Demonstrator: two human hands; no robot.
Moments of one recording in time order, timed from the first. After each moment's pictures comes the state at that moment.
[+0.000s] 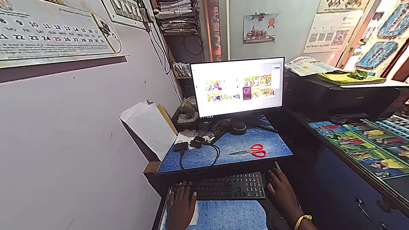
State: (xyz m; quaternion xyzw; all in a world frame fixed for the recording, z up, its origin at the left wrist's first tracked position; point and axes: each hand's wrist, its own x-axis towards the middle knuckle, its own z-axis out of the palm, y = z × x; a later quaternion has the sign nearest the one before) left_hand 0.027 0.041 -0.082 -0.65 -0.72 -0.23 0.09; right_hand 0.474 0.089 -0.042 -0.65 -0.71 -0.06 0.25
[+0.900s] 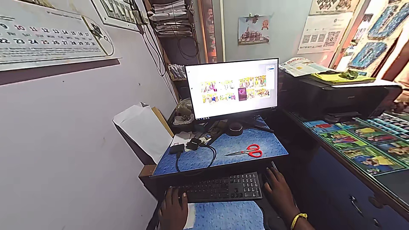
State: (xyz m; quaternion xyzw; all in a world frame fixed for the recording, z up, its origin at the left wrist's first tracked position) left_hand 0.031 0.033 -0.066 -0.54 -0.78 -0.29 0.09; right_hand 0.471 0.087 -0.031 -0.68 -0.69 -0.03 0.24
